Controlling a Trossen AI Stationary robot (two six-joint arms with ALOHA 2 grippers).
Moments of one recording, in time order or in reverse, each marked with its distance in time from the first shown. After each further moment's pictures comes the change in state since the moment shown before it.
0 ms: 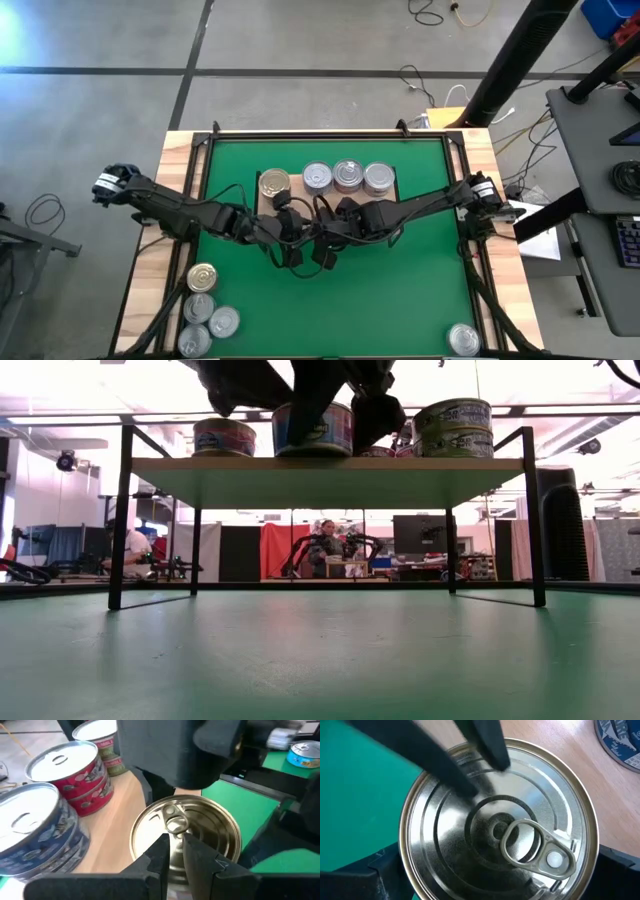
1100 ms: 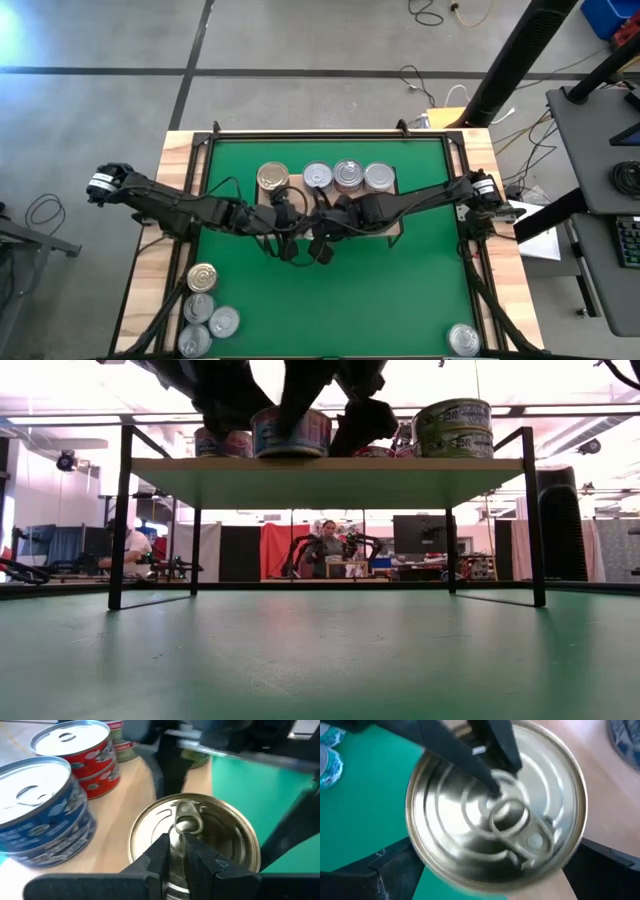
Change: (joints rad) left arm 0.077 -0.047 -0.125 0.071 0.105 -0.029; right arm -0.050 -0.003 0.002 0.049 -0.107 0.015
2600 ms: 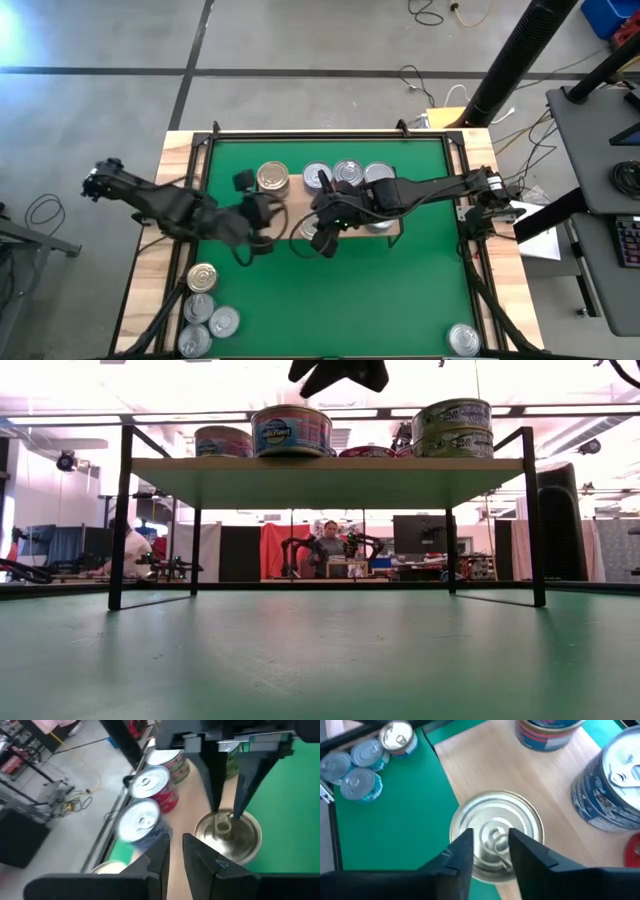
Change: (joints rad) left arm -0.193 -0.077 0.473 -0.730 -0.391 0.058; right arm -0.007 -0.061 0.150 -0.078 0.003 -0.130
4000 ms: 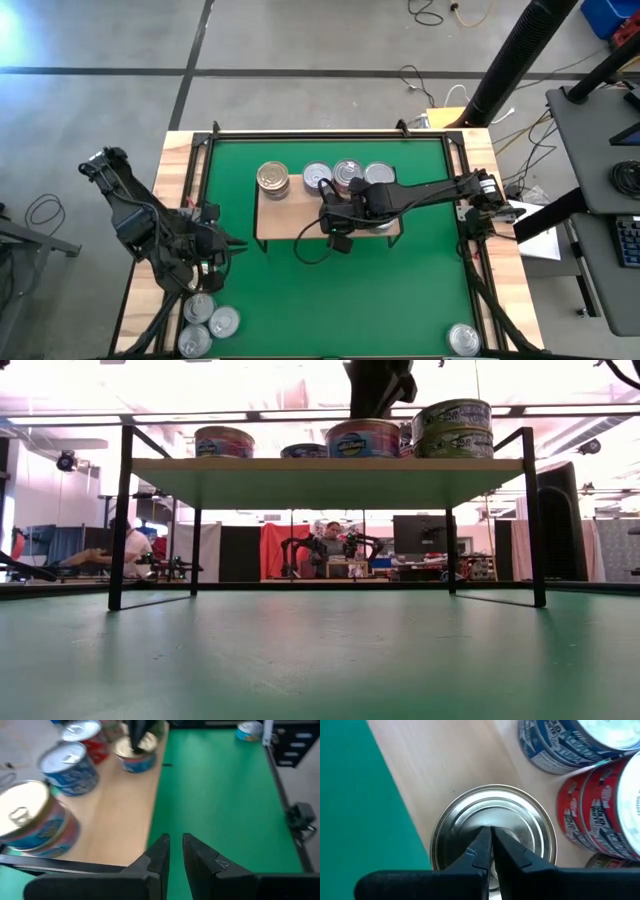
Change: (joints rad) left arm -0.434 -0.172 -0.149 -0.223 0.004 -0.573; right arm -0.015 0.078 0.004 -0.331 0.107 -0.043
